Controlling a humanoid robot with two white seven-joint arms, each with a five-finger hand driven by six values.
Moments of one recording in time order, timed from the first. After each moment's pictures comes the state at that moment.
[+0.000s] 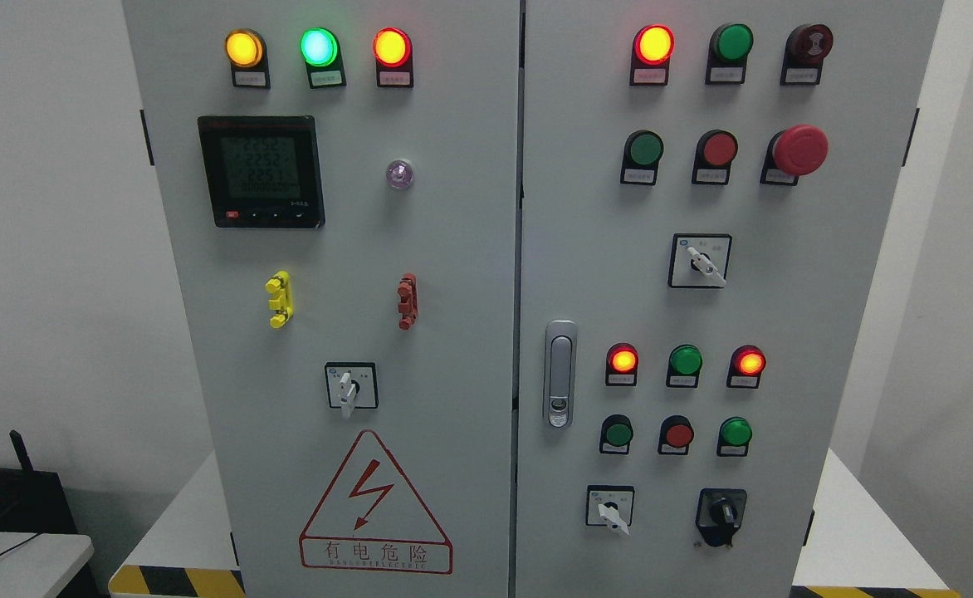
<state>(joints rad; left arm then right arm) 0.31 0.03 0.70 -1.33 -0.03 -0.39 -0.32 0.09 0.12 0.00 -0.13 0.00 0.00 0.00</state>
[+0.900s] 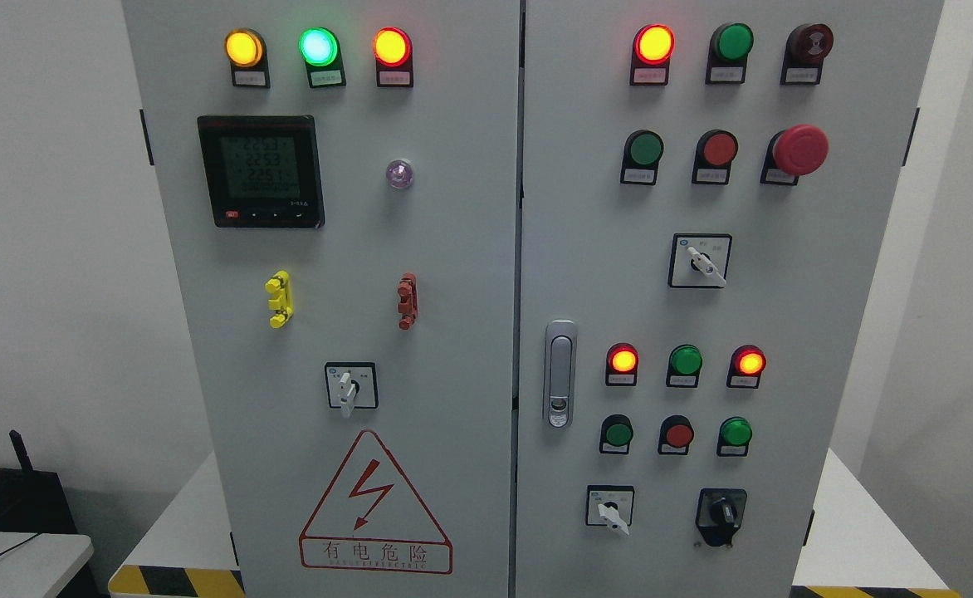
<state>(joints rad) 0.22 0.11 0.56 -1.51 0.01 -0.43 -0.23 0.09 0.12 0.00 -0.13 0.00 0.00 0.00</state>
